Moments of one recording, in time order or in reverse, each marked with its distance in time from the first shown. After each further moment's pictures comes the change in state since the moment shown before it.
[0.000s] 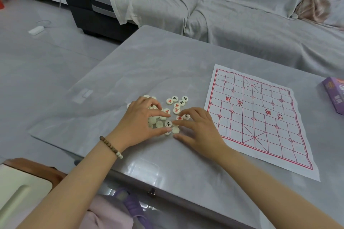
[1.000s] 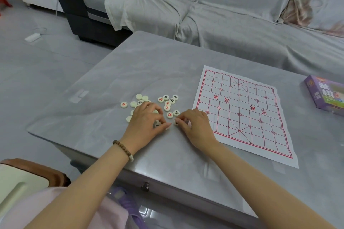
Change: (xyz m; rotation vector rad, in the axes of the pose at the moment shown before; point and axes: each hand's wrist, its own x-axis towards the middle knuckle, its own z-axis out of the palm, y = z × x) left_hand -0.005 0.027 0.032 0.017 0.117 -0.003; right_hand -0.008 0.002 -0.007 0.175 0.047 0.315
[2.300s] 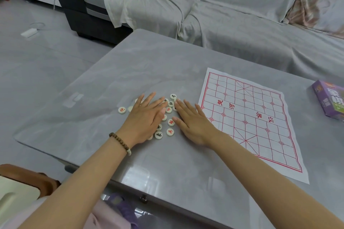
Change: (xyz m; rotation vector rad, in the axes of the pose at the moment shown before) left_hand 0.035 -0.022 0.003 0.133 -0.196 -0.035; right_hand 0.042 0.010 -0.003 -0.270 -0.473 -0.047
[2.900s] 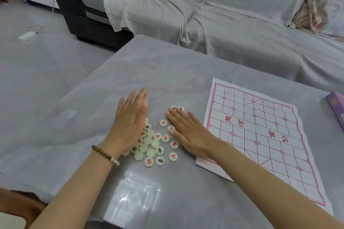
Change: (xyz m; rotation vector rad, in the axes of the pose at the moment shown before) left_hand 0.025 -0.028 -0.020 -0.360 0.141 -0.243; right_hand 0.039 0.010 -0.005 0.010 -0.039 -0.180
